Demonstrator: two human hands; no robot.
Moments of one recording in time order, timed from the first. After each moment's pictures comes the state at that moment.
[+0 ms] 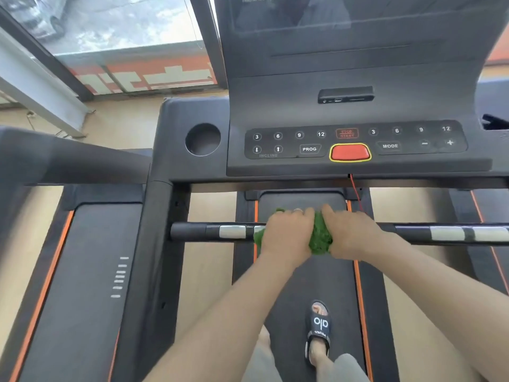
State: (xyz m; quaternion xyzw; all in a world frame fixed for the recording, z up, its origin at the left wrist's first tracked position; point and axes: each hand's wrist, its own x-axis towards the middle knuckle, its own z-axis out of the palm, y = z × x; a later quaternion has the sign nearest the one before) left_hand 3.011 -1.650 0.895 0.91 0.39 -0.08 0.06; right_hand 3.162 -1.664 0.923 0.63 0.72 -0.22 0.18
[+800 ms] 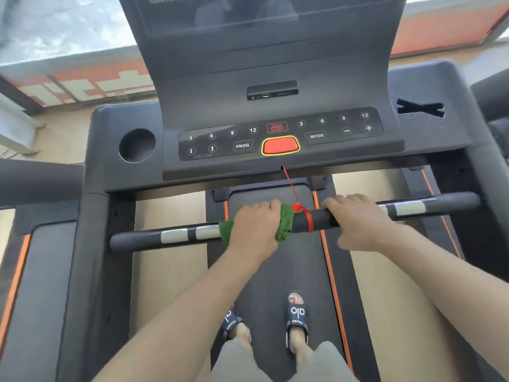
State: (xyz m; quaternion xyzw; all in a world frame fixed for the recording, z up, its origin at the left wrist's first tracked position) left_hand 3.060 -1.657 0.901 0.90 0.42 -0.08 0.02; right_hand 3.281 -1.713 0.931 0.67 0.69 -0.21 0.18
